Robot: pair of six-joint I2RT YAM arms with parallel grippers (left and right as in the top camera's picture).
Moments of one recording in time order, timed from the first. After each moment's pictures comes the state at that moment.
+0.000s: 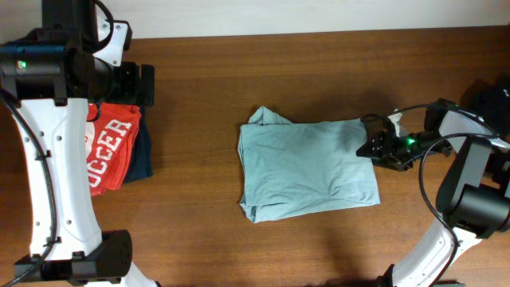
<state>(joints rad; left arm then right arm) -0.01 1.82 2.35 -1.60 0.00 0.10 -0.39 2.09 1.33 -1.02 -0.69 -0.31</state>
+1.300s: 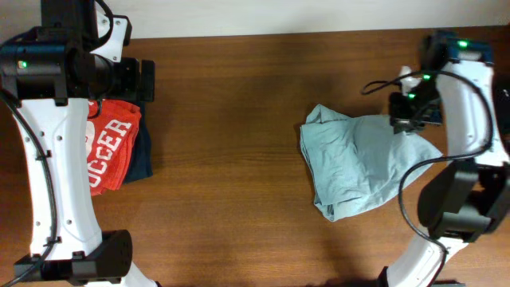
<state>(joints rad) -0.01 1.82 2.35 -1.56 0.00 0.10 -0.17 2.00 1.91 -1.54 -0.04 -0.04</state>
